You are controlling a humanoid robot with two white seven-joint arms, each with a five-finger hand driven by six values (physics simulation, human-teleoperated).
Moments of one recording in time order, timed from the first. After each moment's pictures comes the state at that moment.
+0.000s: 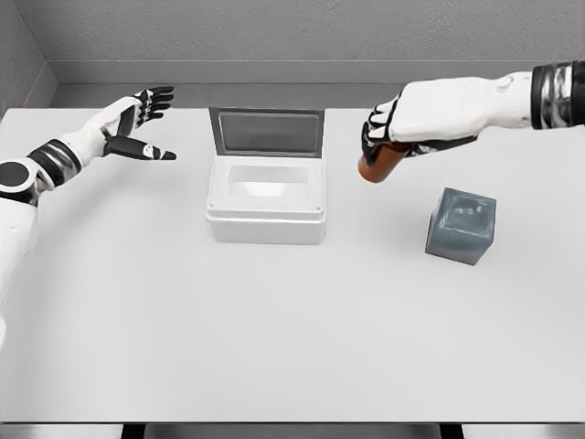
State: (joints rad) left arm -0.86 0.37 -0.42 -0.49 0.25 -0.36 -0.61; right arm -1.59 -0.92 1.66 -1.53 0.09 -0.61 0.28
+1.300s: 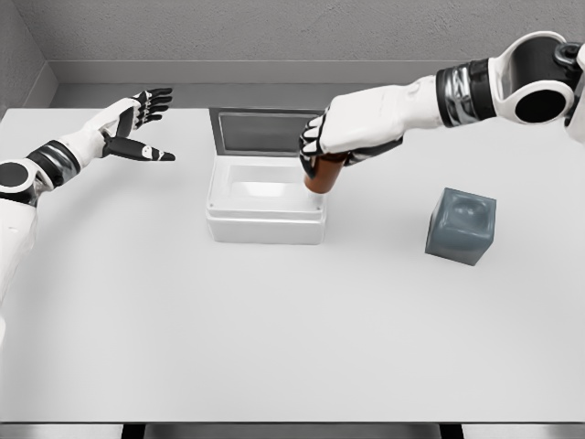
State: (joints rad) left arm -0.86 0.37 -0.42 -0.48 0.25 -0.35 -0.61; right arm -1.56 -0.69 1.65 -1.40 0.09 -0.61 0.33
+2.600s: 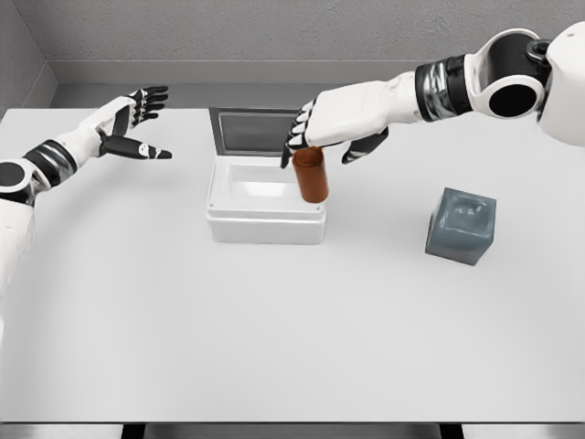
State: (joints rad) left arm -0.86 0.37 -0.40 -0.48 0.25 -0.34 -0.61; right arm -1.54 -0.62 1.62 -1.33 0.09 -0.61 0.34
